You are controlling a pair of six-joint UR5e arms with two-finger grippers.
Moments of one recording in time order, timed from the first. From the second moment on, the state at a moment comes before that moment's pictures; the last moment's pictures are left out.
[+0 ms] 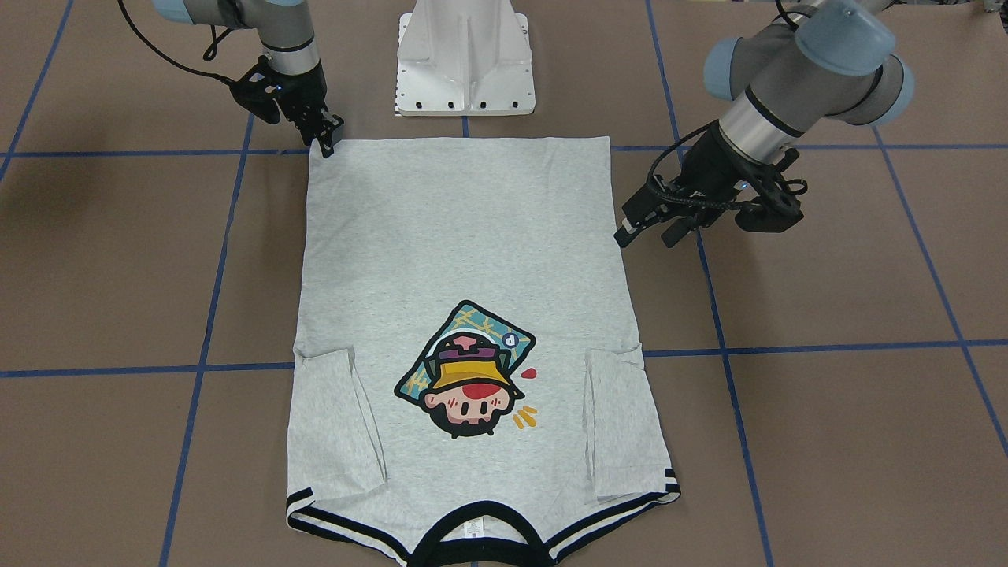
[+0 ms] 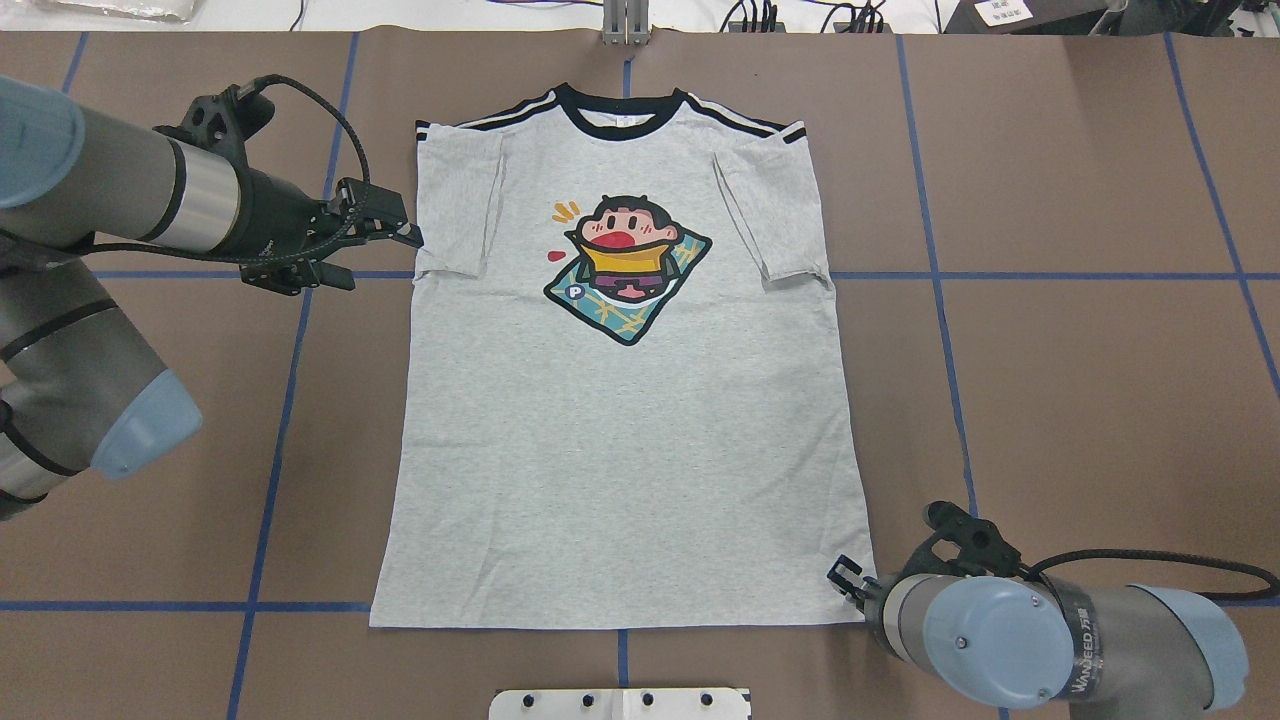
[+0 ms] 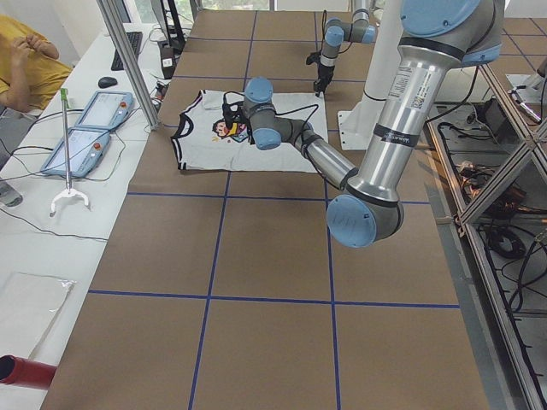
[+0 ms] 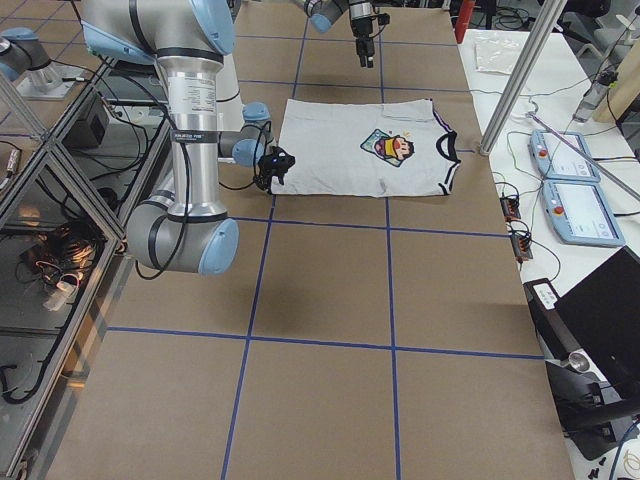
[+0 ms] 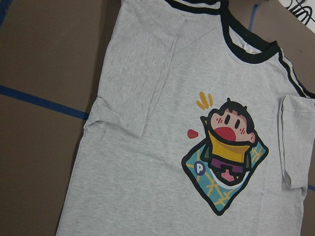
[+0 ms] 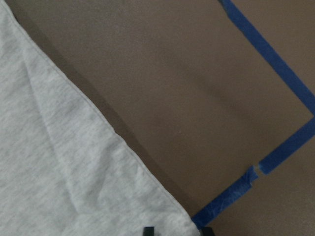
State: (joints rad) left arm -0.83 -1.91 -1.80 -2.21 -2.12 -1.55; right arm 0.12 -1.51 2.10 -1.43 1.55 2.17
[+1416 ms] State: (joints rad) left arm -0.53 -1.71 -2.01 -2.21 -1.88 -1.73; right arm 0.12 -1.52 2.17 -1.44 1.56 2.17
